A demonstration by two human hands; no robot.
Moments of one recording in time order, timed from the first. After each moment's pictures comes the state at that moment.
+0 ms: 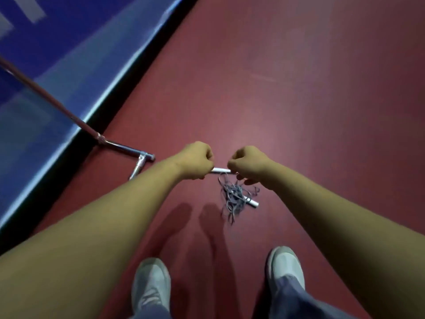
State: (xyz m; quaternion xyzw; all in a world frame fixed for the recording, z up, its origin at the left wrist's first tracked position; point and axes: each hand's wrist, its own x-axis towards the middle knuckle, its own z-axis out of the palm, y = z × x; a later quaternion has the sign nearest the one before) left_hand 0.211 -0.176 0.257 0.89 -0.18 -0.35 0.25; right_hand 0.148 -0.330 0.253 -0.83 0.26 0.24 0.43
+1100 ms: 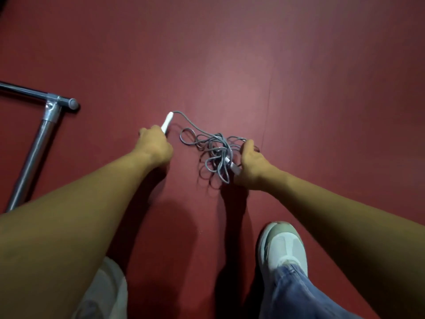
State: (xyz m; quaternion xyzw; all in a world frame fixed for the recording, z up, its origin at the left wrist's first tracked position) left_hand 0.223 -0.212 -0.017 0.94 -0.03 -0.31 0.11; right_hand 0.086 -0.404 0.001 -0.86 0.26 0.32 0.30
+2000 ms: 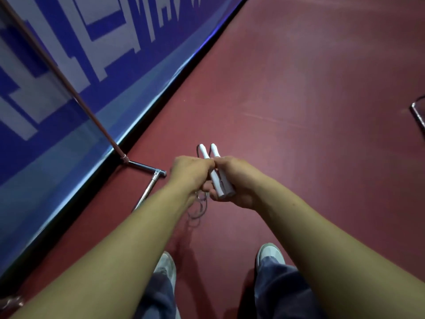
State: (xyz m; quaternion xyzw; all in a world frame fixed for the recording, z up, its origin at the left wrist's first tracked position) left_hand 0.064 -0.145 0.403 0.74 0.13 -0.22 0.62; right_hand 0.024 -0.248 0.414 -0.53 0.25 0.22 0.78
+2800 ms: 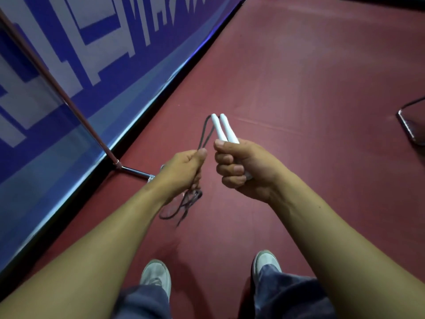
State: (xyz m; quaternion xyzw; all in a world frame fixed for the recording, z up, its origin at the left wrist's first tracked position) left_hand 0.104 -0.119 0.390 0.76 -0.14 -0.21 0.60; right_hand 0.025 -0.270 0.463 -0.48 0.10 0.16 0.86
